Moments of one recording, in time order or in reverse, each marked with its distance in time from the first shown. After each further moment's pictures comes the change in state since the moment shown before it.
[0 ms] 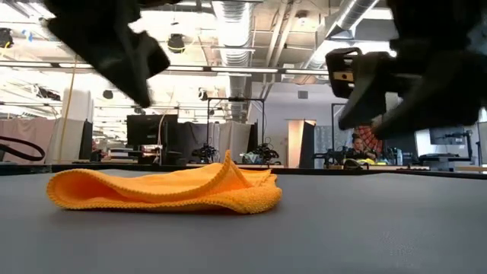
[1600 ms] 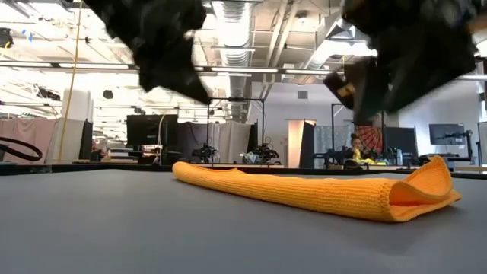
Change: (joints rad) left arm 0.161 -0.071 -0.115 0.225 -0.323 -0.120; right arm -0.127 -0.117 0.152 -0.508 -0.212 0.397
